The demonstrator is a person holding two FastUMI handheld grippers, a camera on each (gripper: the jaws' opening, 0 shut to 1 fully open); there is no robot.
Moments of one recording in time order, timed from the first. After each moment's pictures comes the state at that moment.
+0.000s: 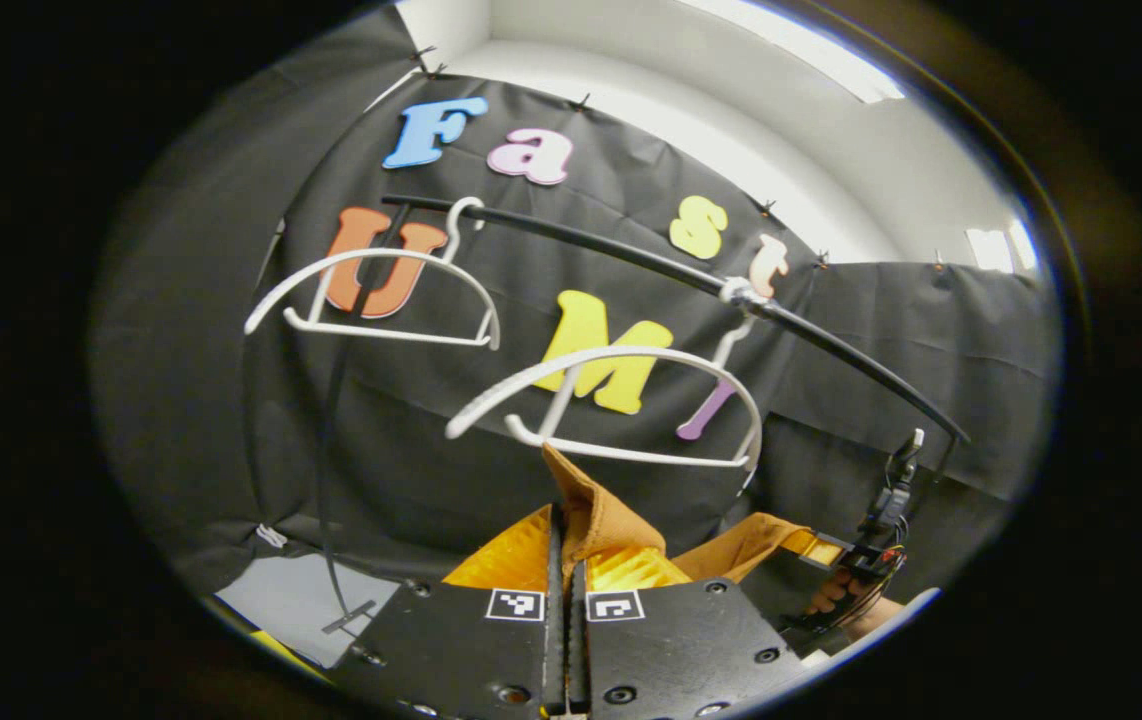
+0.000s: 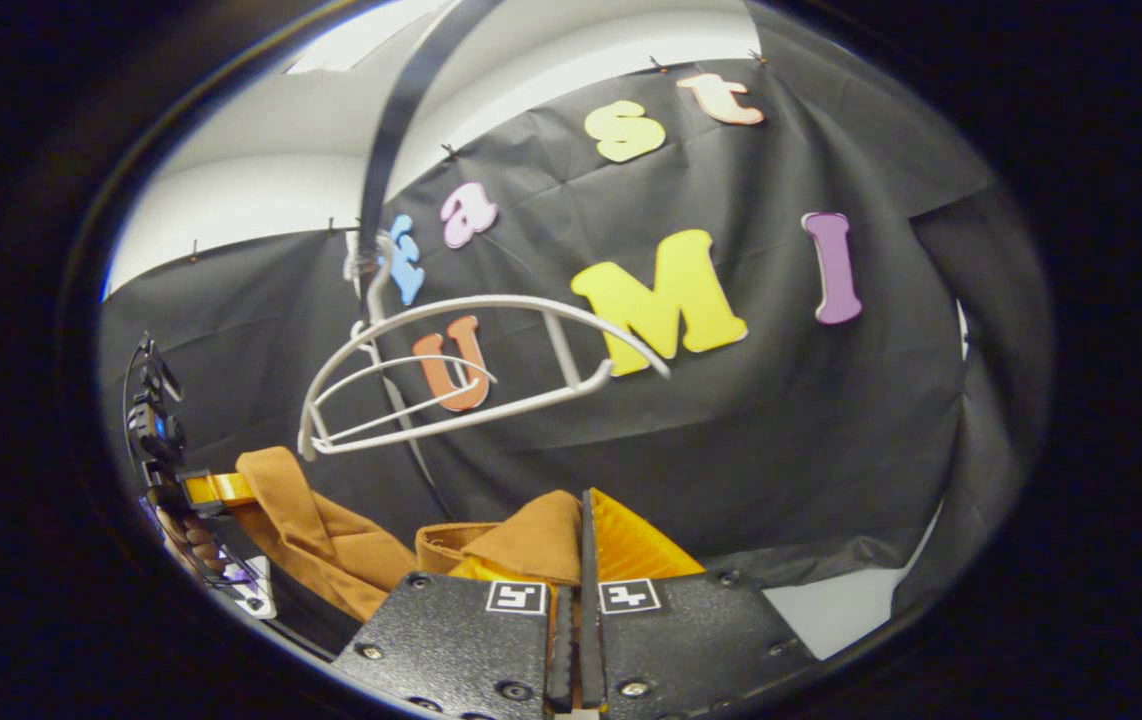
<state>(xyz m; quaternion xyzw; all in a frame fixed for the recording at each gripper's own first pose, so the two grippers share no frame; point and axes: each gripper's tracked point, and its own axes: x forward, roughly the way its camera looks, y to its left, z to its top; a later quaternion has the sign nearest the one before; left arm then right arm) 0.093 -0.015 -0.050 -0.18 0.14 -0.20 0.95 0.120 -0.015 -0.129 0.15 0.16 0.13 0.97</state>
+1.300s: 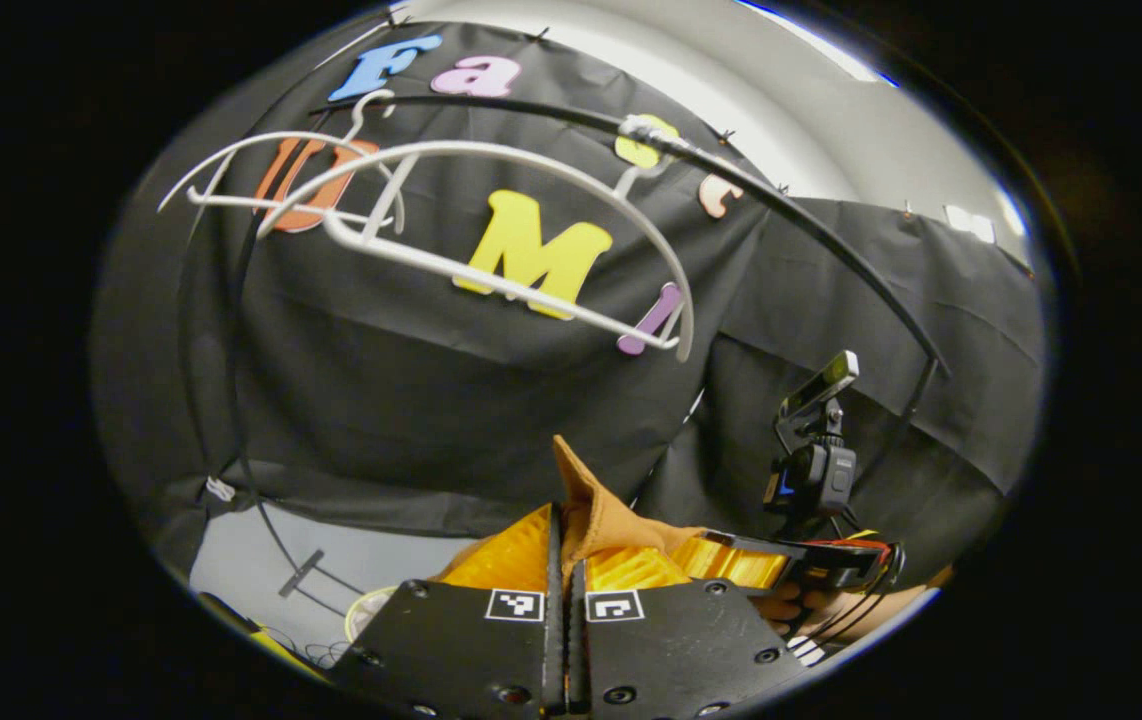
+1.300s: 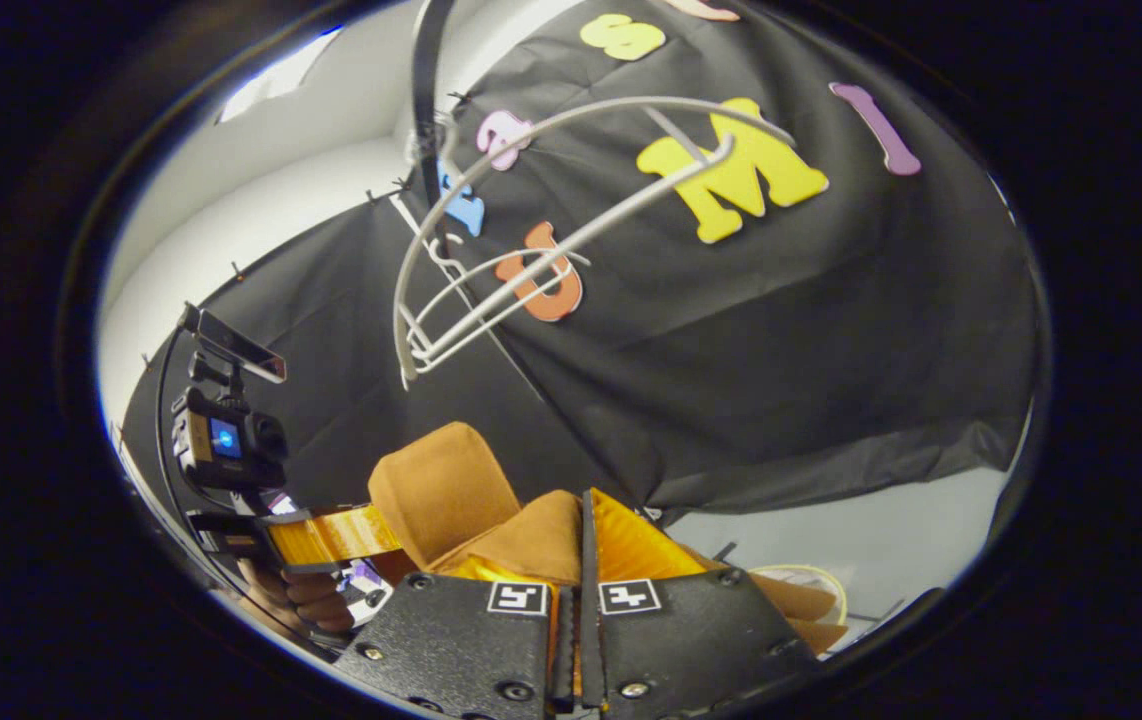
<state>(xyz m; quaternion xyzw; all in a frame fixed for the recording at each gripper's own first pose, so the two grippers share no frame) 0.053 -0.116 -0.164 -0.18 0.27 -0.26 0.91 0.063 0.086 -0.238 0.26 0.32 0.25 0.88</state>
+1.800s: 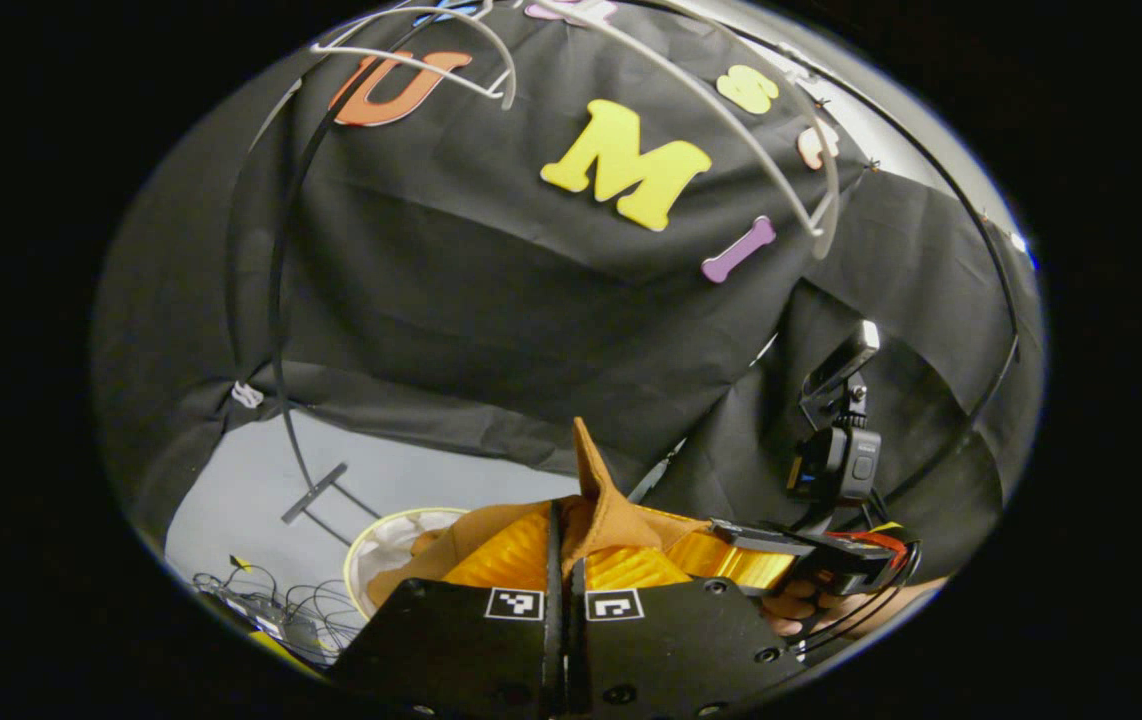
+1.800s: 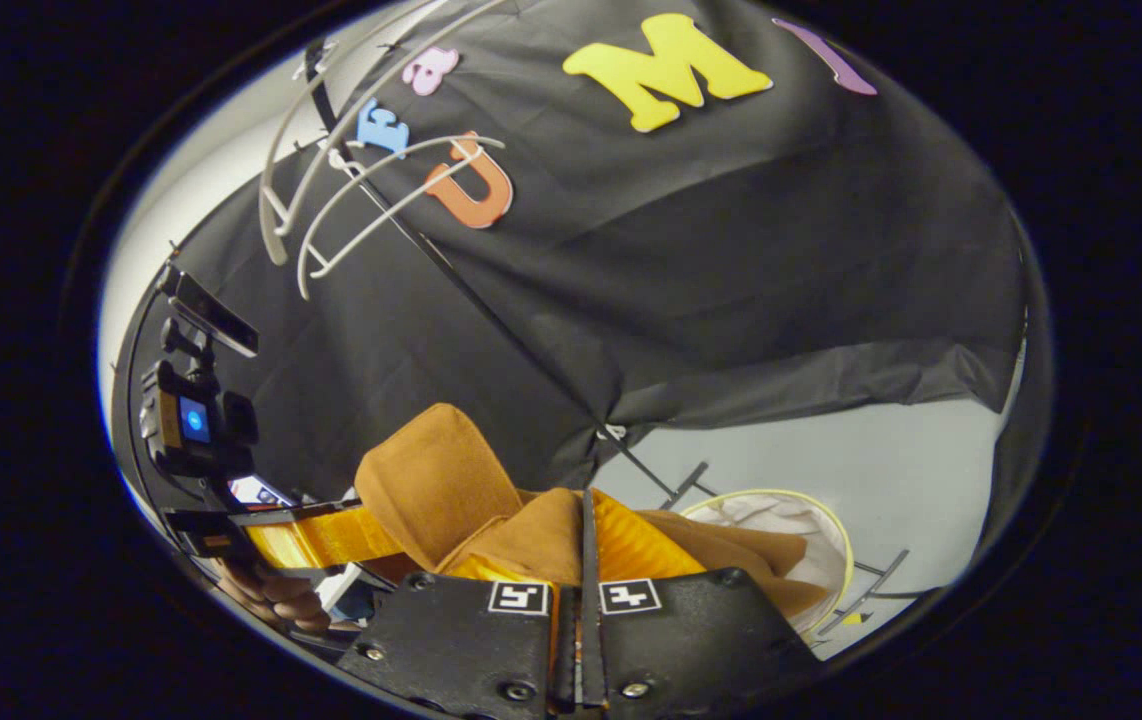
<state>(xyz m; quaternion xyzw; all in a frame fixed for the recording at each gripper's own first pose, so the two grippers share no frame) 0.046 -0.089 -0.306 -0.19 0.39 -0.18 0.88 0.052 0.090 -0.380 0.23 0.45 0.20 0.84</state>
